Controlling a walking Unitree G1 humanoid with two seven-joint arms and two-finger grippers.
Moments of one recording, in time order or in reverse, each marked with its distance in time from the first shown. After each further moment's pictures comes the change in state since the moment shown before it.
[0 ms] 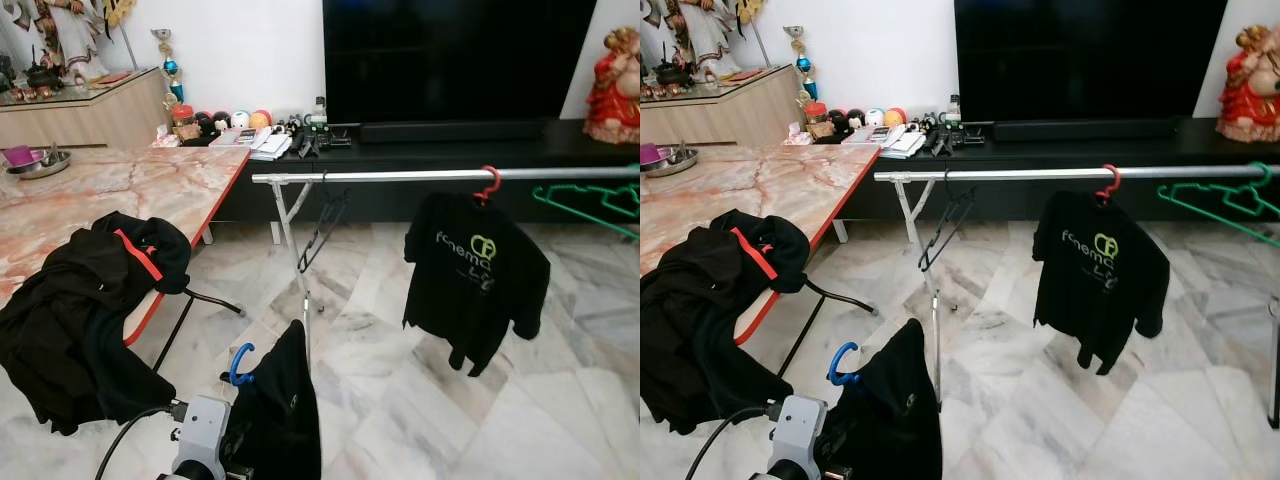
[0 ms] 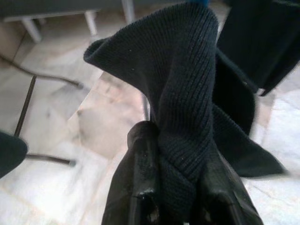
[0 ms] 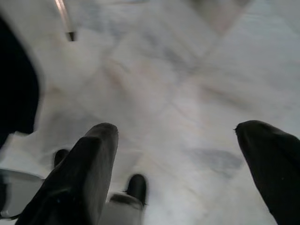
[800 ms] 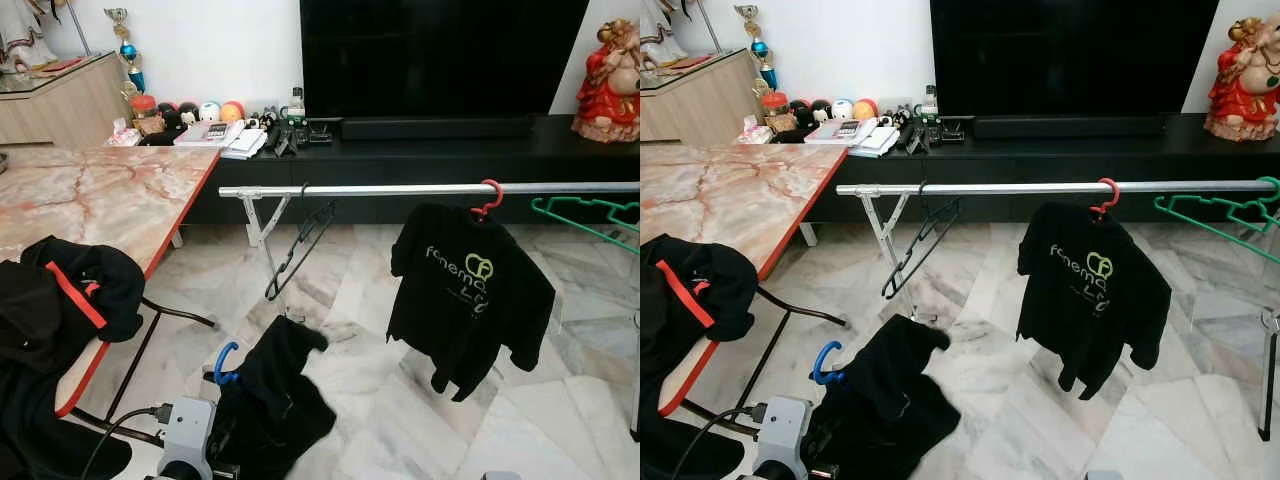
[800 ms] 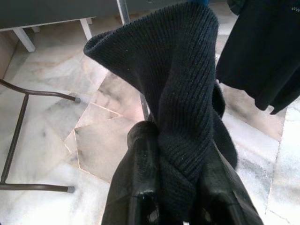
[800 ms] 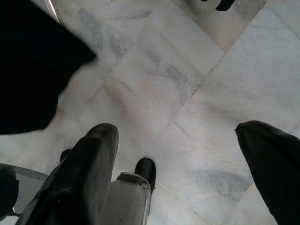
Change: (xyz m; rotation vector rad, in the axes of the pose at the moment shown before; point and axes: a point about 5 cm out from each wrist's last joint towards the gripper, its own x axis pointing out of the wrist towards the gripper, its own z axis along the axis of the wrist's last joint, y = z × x) left arm -0.002 0.010 0.000 0.011 -0.016 0.050; right arm 0.002 0.010 0.003 -0.033 0.000 0.041
